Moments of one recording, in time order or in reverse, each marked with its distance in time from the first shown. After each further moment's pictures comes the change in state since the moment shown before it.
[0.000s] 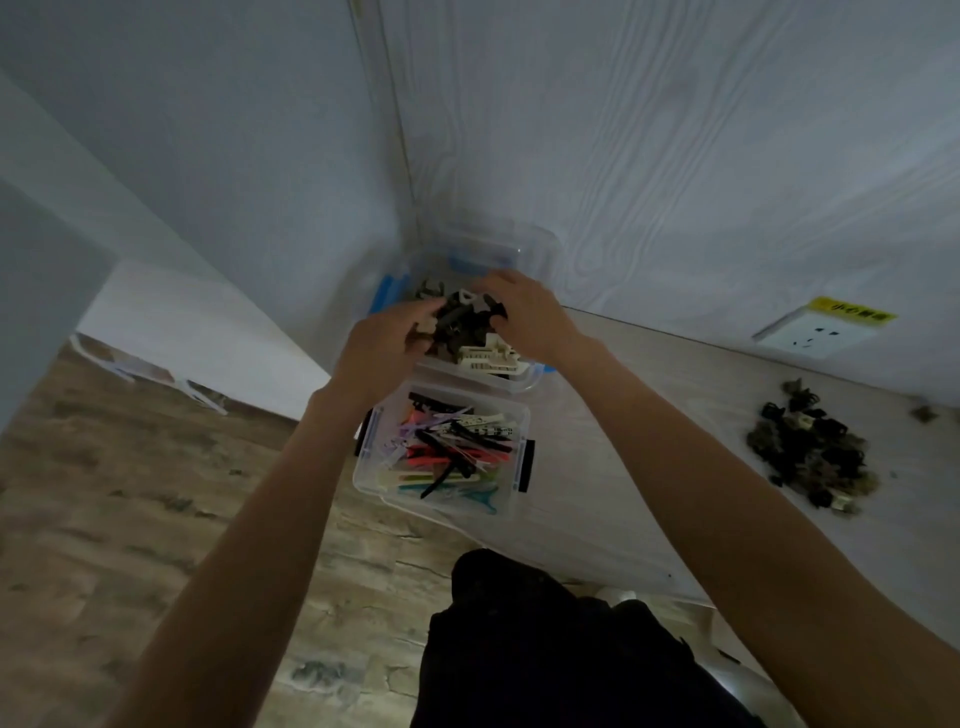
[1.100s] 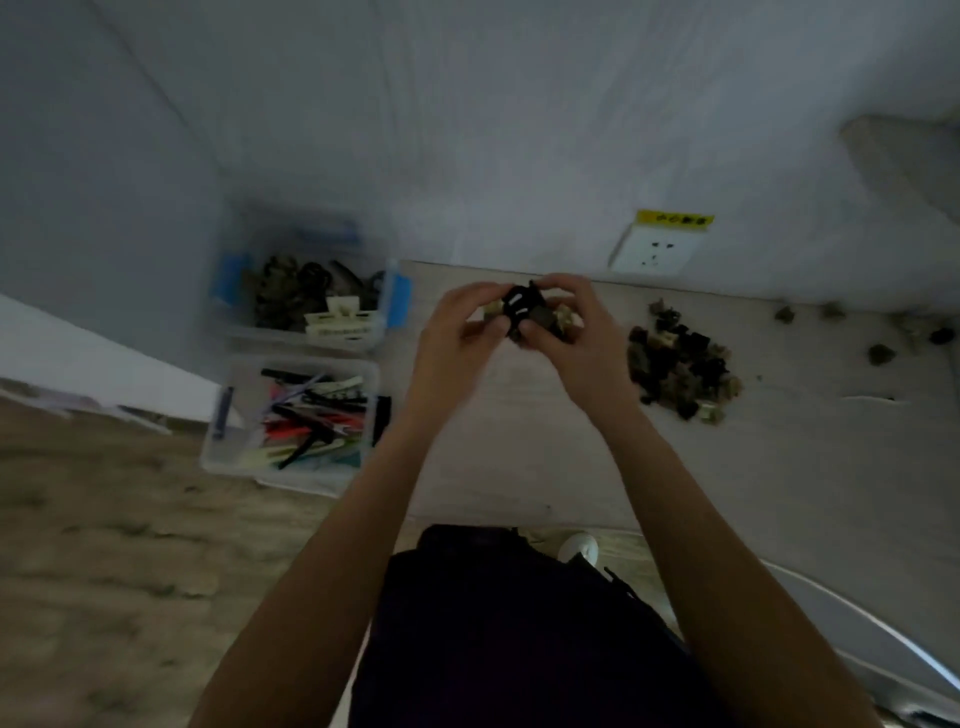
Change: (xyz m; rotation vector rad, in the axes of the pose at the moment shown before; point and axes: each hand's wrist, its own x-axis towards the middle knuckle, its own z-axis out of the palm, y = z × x) left_hand -0.019 0.198 0.132 -0.623 0.080 0.070; right_hand -0.204 0.088 -0.055 0.755 0.547 0.323
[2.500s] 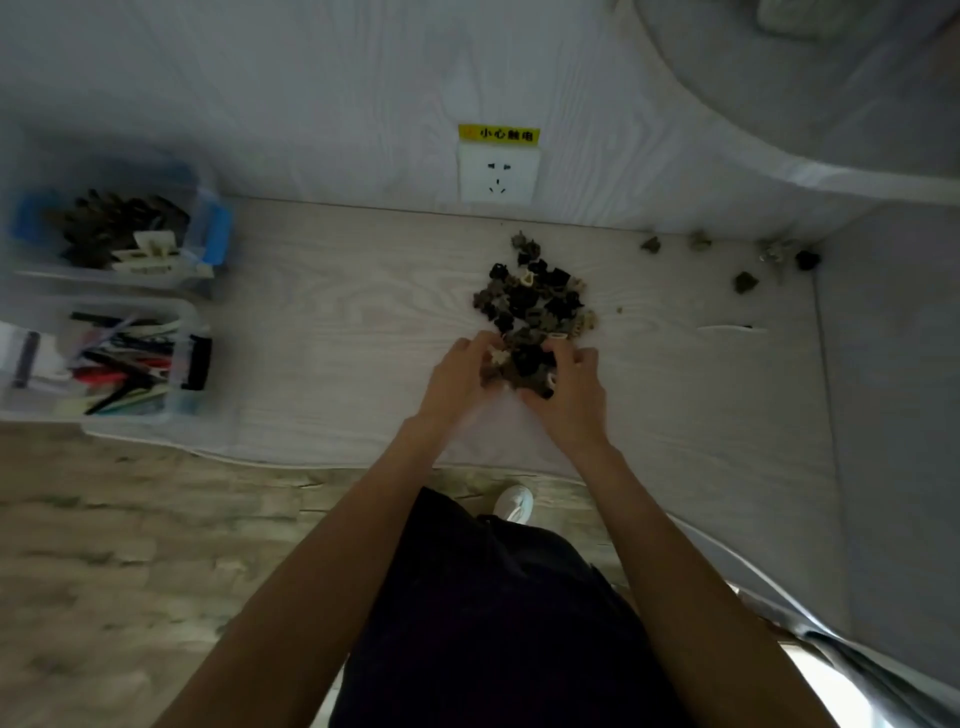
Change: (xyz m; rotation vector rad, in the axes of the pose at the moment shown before) left_hand -0.064 -0.032 0.206 0.444 -0.347 -0.246; right_hand -0.077 0.165 -0.144 -0.574 -0.040 0.269
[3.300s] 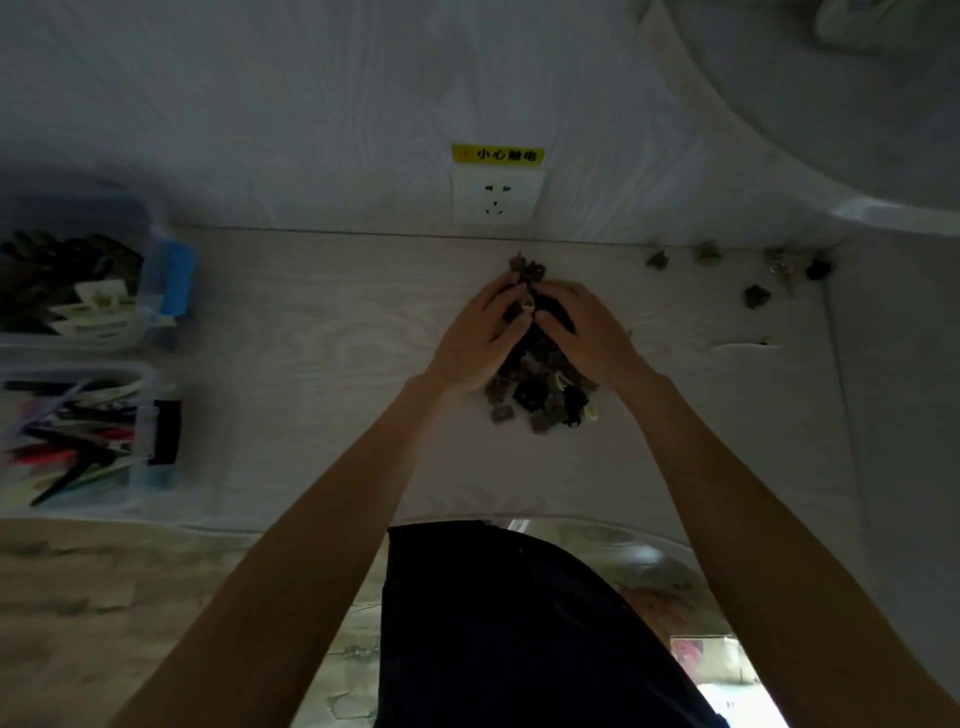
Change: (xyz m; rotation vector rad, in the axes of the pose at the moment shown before) left_hand 0.085 0.007 -0.022 -0.074 -0.085 0.221; right_hand 0.107 -0.004 -0.026 0.012 -0.142 -0.242
